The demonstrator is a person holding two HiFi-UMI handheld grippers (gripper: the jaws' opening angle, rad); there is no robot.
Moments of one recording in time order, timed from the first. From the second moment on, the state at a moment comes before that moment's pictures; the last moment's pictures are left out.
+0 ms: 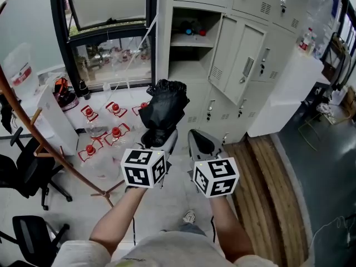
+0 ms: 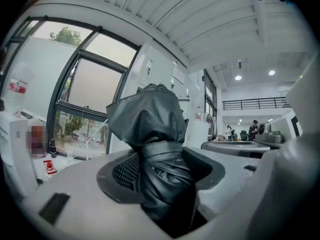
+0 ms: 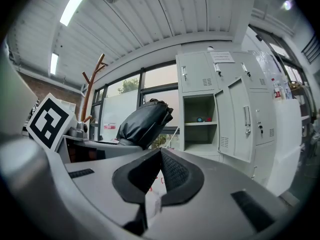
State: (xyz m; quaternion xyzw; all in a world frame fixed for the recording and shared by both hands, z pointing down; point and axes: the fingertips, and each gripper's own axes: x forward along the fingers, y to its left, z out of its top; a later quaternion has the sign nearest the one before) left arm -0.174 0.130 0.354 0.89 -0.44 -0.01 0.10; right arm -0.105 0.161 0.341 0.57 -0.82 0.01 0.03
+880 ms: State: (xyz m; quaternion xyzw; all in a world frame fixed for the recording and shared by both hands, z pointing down) left arm -0.051 0.005 0.361 0.87 -0.47 0.03 0.09; right arm 0.017 0.029 0.344 0.53 -0.85 0.04 0.00
